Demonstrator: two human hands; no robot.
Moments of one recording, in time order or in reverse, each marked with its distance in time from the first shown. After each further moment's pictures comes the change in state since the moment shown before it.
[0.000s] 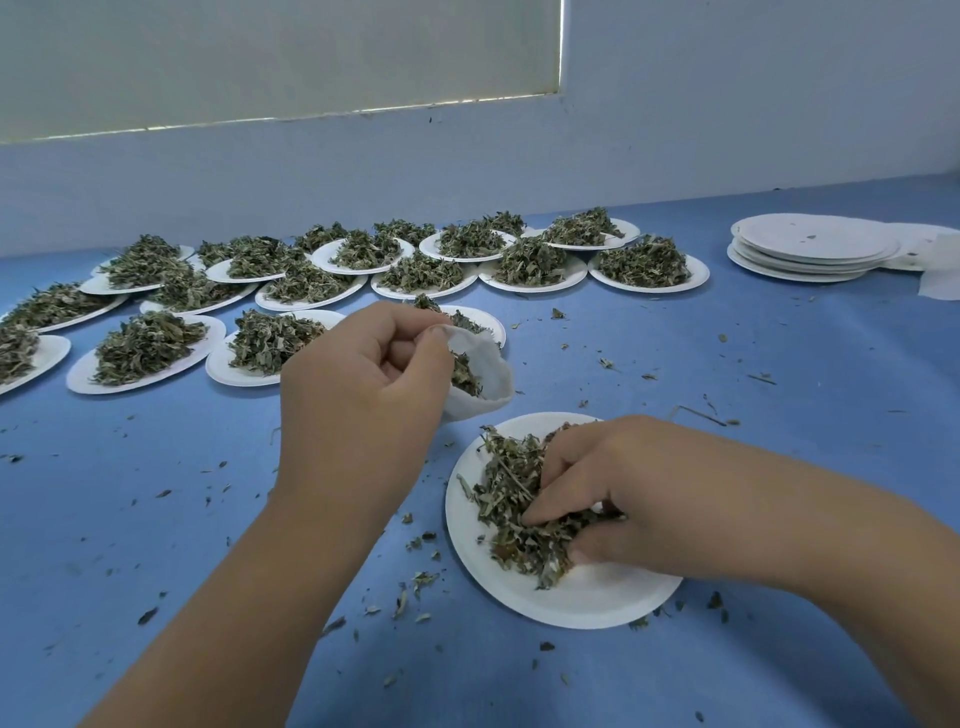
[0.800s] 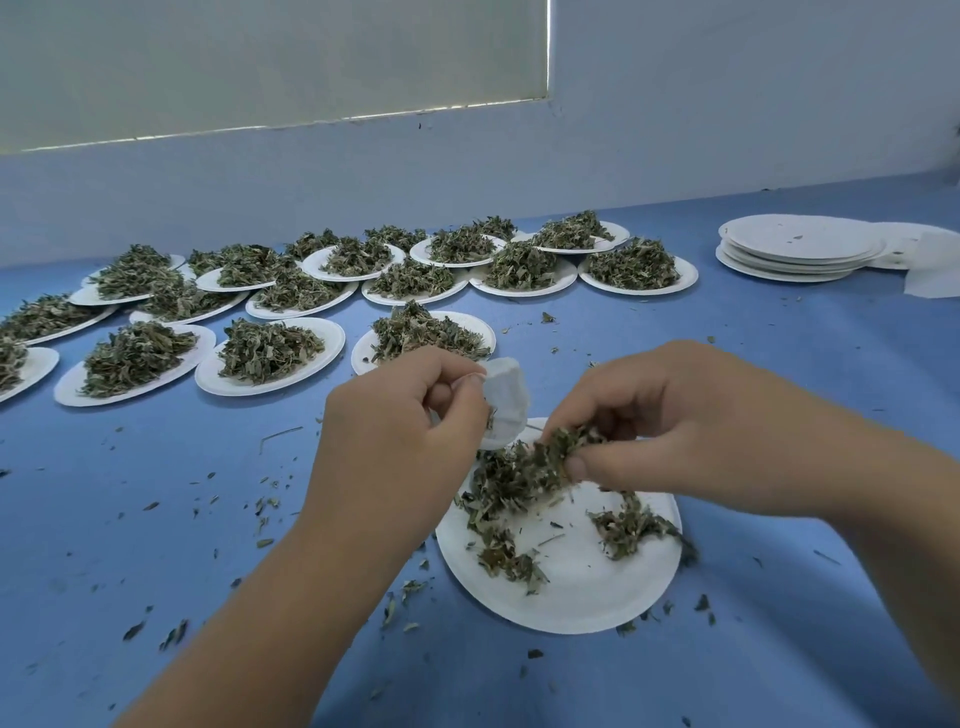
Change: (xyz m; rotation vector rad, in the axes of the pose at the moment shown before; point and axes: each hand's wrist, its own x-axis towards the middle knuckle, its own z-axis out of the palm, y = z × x) left_hand -0.011 -0.005 0.014 0.155 -0.146 0.063; right_hand -0.016 0.001 -0.033 0.496 0.247 0.061
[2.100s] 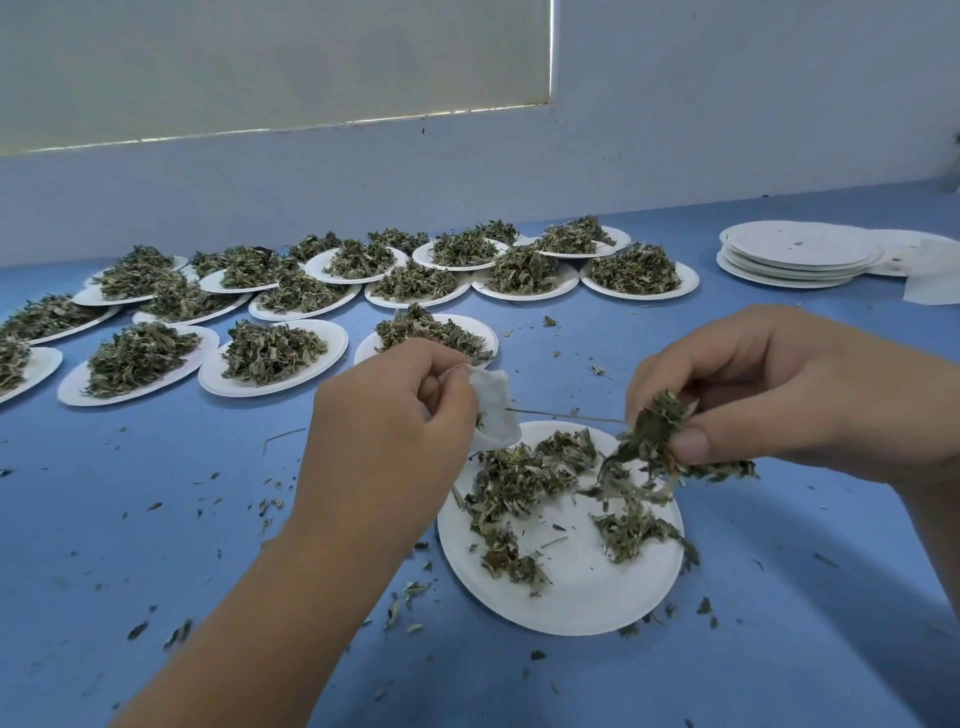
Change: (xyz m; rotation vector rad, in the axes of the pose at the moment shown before) left_hand 0.002 0.001 -0.005 0.088 0.074 0.045; right_hand -0.014 0.009 -0.038 0.411 -0.184 -0.012
